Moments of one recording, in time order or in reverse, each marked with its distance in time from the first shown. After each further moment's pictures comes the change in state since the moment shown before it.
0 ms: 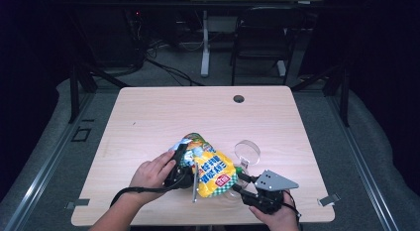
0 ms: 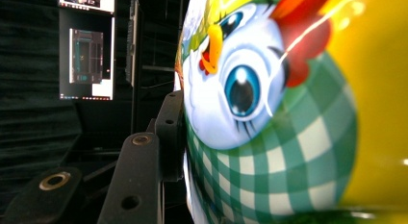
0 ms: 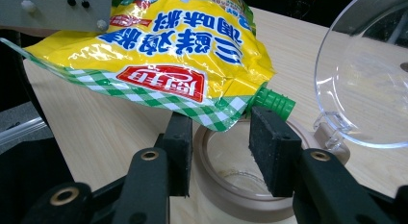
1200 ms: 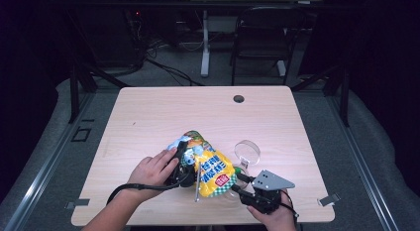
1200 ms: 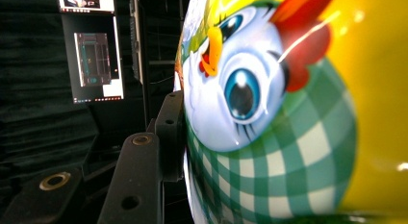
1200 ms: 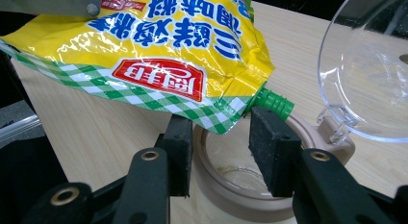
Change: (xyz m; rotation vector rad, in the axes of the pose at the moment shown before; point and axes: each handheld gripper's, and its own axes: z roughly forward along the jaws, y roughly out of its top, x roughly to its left) left arm 0.010 0.007 -0.003 0.055 -0.001 0.108; right arm 0.002 -0.002 0.006 0.022 -0.018 0.009
